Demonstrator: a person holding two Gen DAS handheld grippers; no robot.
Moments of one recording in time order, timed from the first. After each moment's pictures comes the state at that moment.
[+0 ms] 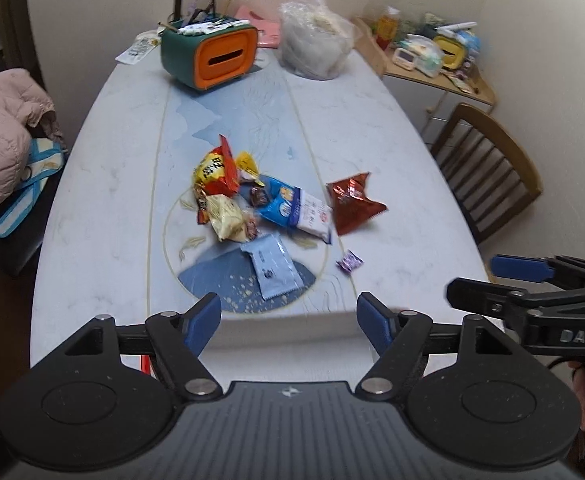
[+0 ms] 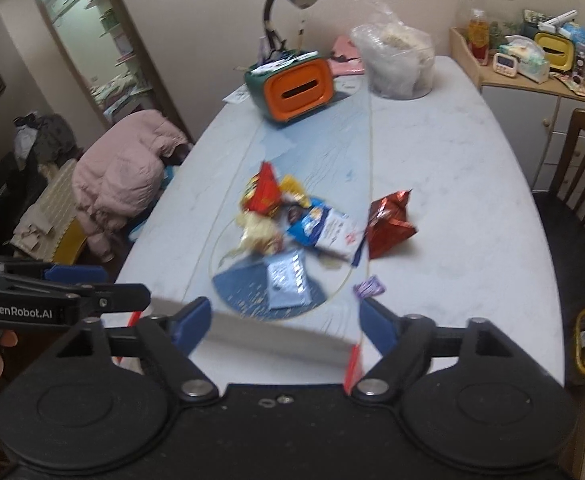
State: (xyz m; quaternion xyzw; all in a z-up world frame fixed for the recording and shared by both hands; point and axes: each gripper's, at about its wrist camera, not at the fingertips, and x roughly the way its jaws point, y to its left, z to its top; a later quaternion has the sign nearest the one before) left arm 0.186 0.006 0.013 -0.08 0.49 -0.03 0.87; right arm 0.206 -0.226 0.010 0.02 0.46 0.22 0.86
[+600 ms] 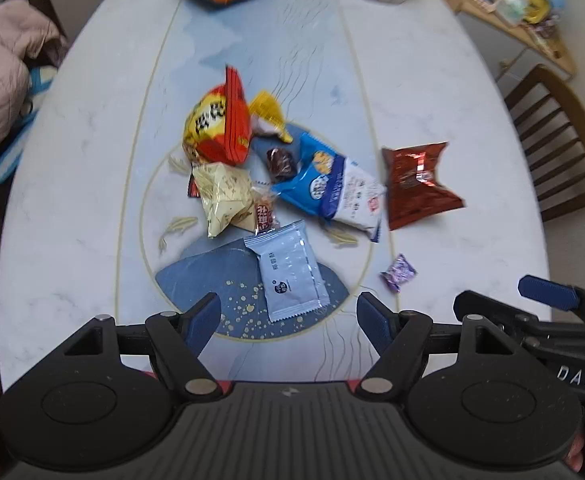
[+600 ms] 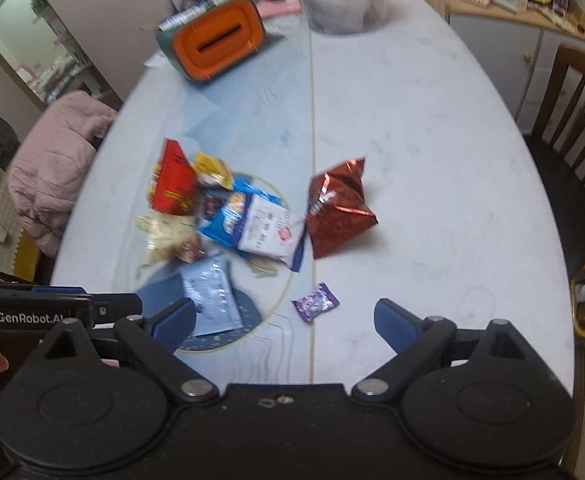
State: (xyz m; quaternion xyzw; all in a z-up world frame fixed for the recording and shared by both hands) left arm 0.318 -0.007 -0.086 -0.10 0.61 0.02 0.79; right arm 0.315 -0.230 -0.086 0.03 0.56 0.16 0.81
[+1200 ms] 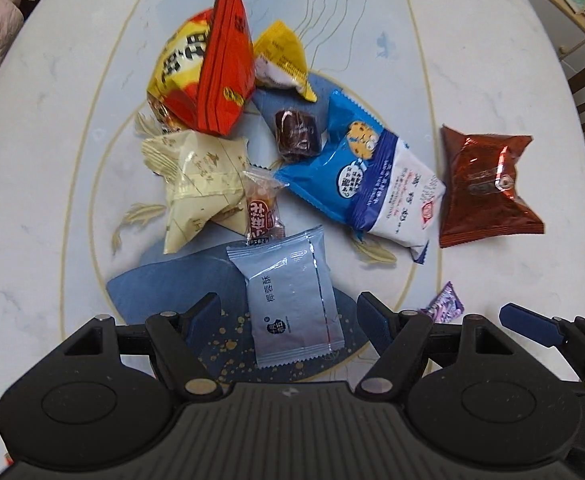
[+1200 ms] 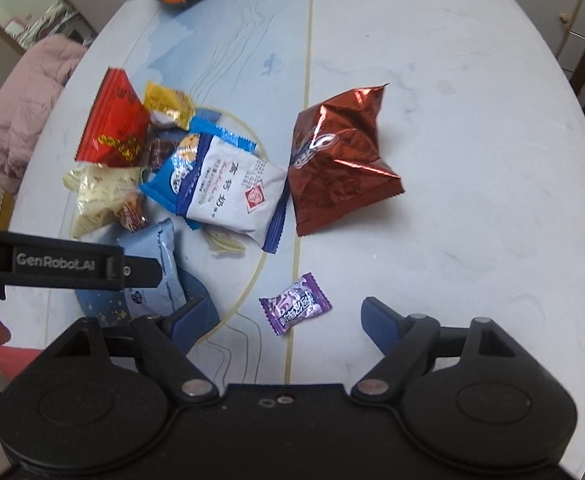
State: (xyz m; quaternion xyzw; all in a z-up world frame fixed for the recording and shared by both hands) left arm 0.375 -0.011 -0.172 -0.13 0.66 0.06 0.74; right arm 0.359 -0.212 -0.167 -0.01 0.62 0.18 0.77
